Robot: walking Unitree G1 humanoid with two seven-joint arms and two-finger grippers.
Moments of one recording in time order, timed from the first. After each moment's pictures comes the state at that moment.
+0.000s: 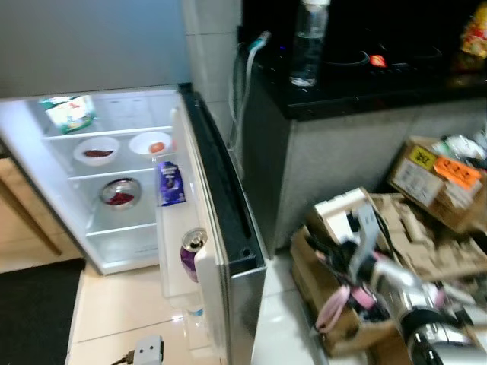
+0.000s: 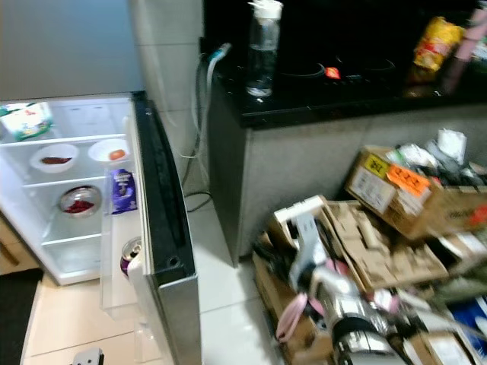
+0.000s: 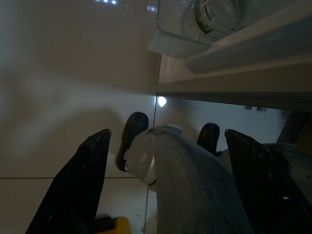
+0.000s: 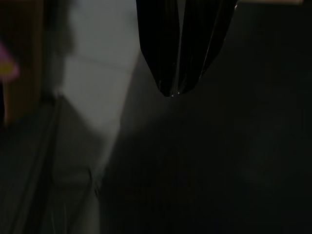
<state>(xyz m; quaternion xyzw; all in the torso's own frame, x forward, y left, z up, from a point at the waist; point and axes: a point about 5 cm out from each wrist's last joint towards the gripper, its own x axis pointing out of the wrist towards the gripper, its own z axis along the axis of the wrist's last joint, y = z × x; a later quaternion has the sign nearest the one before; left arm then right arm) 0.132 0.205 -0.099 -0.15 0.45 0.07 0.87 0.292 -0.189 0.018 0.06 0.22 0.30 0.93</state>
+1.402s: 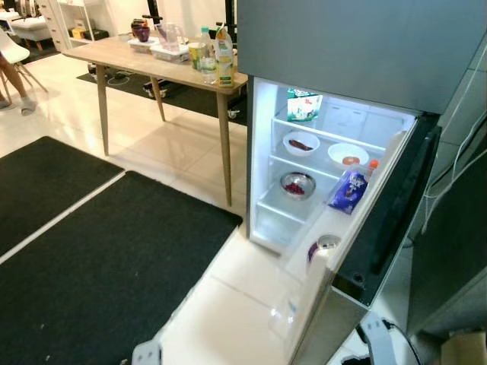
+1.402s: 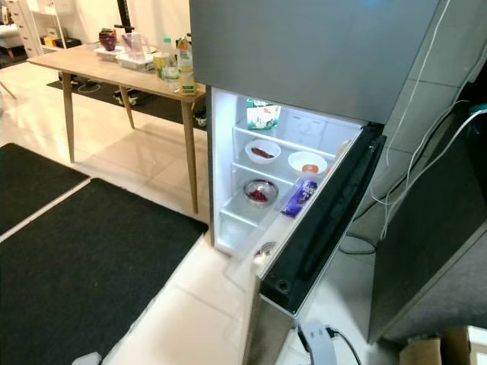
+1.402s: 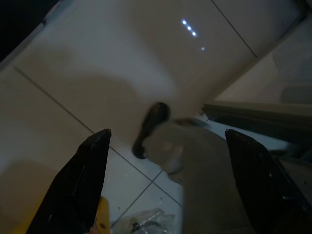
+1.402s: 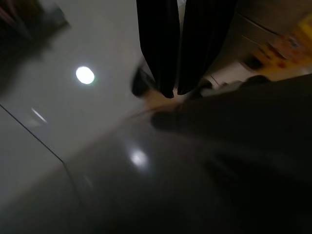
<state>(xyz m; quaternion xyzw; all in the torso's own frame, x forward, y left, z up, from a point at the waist) 0.127 0.203 -0.101 -0.15 0.46 0.07 0.87 0.190 -0.204 -0.067 0.04 0.43 0.22 0.87</state>
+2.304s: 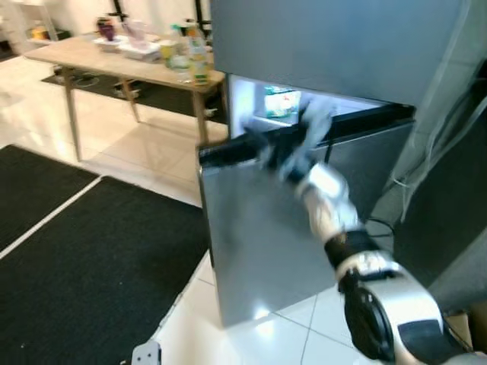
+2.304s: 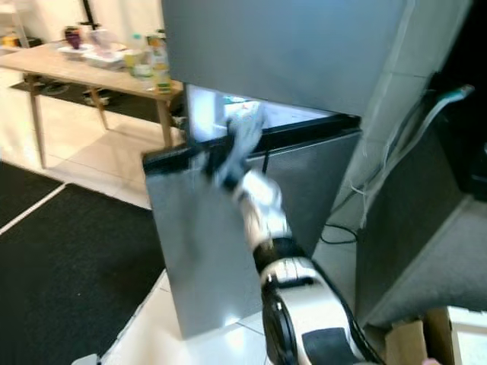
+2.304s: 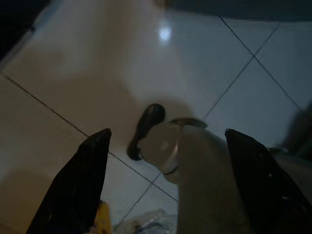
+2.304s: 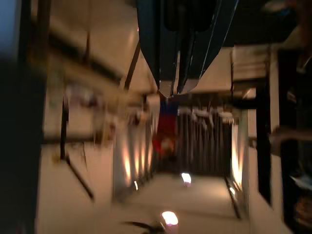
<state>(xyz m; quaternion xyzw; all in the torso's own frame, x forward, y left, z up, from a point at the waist) 0.121 0.203 -0.102 -0.16 0.46 0.08 0.87 0.375 -0.041 0.247 0.11 -0.25 0.41 0.87</state>
